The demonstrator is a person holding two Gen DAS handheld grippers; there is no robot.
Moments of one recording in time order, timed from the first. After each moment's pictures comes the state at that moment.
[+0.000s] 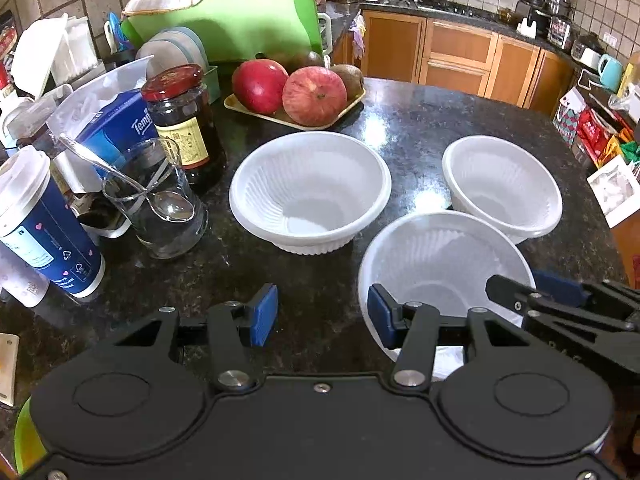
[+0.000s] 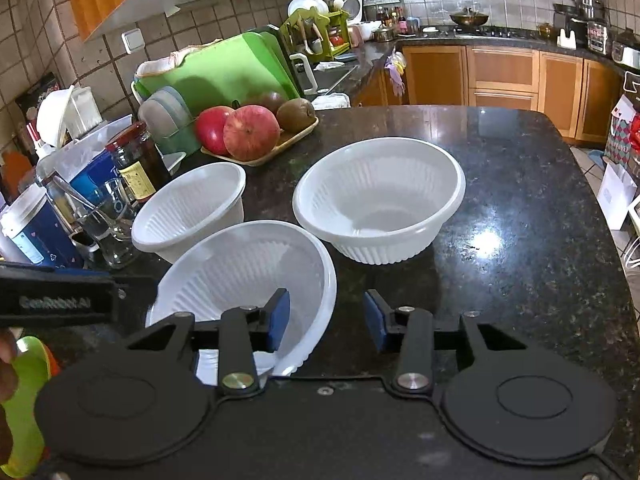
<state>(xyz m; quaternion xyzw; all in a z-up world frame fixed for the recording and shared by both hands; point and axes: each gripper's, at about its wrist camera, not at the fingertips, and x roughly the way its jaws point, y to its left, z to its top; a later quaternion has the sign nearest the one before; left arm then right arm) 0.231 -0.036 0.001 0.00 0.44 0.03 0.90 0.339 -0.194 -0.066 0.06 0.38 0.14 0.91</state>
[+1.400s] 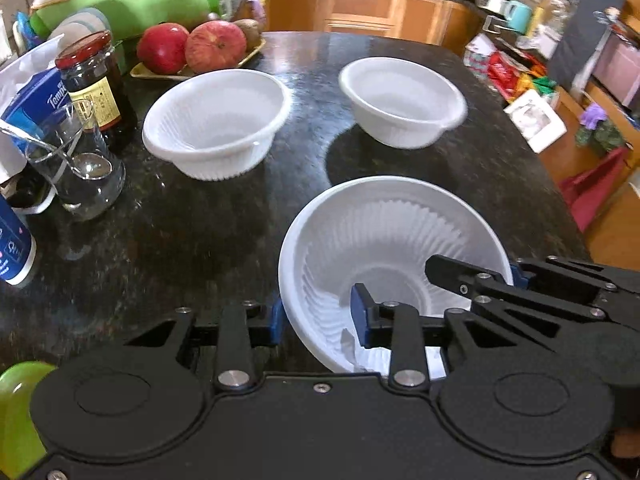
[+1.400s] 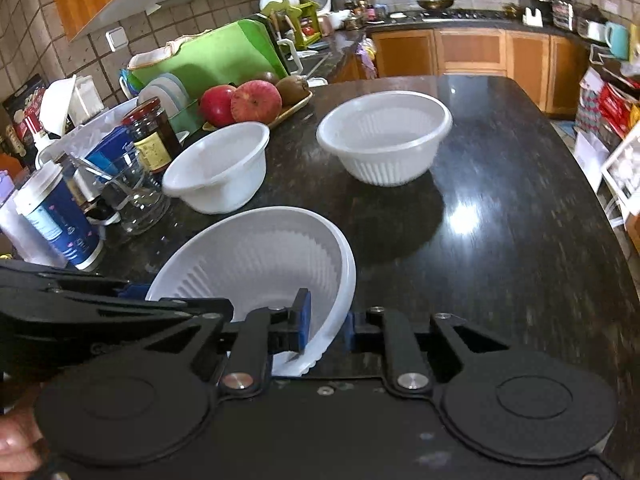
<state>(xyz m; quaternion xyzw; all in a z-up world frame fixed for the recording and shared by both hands) 0.189 -0.036 -0.020 0.03 0.47 -0.13 0.87 0.245 -0.168 -0.060 0.08 0.41 0.09 0.91</state>
